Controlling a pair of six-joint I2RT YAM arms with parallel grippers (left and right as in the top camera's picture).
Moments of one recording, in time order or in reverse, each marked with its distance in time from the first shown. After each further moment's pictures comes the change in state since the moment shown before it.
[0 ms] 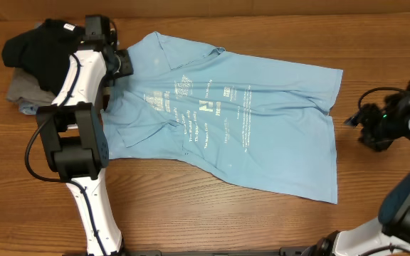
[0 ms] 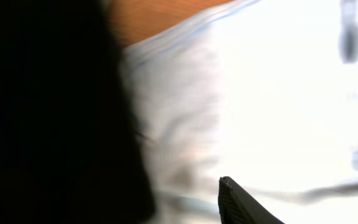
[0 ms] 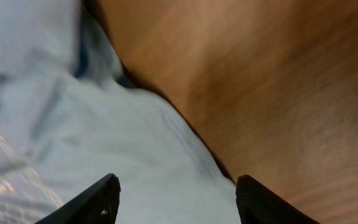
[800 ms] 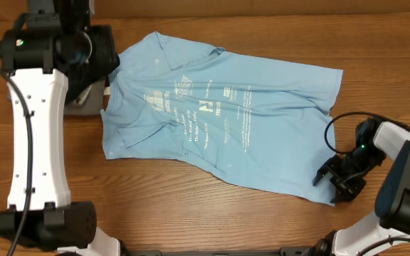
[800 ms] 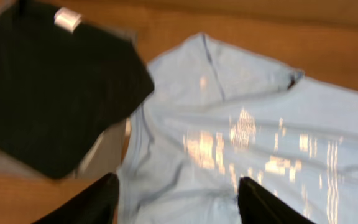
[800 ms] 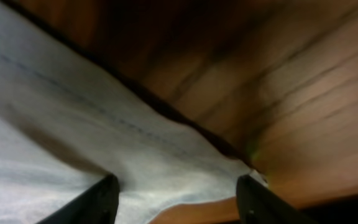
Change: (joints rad) left arm -0.013 -0.575 0.102 -0.494 0.017 0.127; right arm 0.093 0.028 -0.349 -0.101 0.132 0.142
